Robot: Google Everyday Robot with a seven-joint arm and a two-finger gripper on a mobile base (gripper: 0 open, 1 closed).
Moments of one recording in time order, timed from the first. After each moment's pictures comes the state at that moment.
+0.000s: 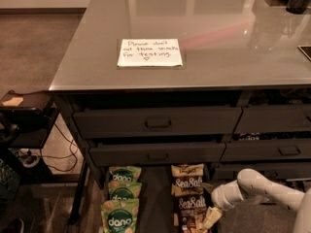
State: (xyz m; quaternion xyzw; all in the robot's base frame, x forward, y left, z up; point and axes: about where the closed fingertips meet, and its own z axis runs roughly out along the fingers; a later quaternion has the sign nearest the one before) arm 0.449 -0.200 0.273 -0.60 0.72 0.27 0.22
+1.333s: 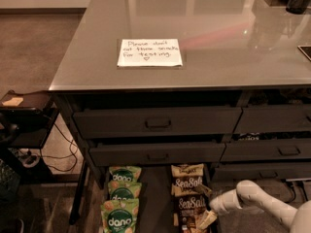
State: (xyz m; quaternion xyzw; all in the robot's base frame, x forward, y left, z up) arm 0.467 -0.196 0.214 -0.59 0.70 0.26 0.29
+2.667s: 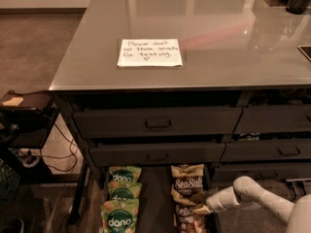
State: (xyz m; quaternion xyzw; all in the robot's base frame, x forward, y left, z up) arm 0.466 -0.175 0.227 -0.59 0.70 0.30 0.28
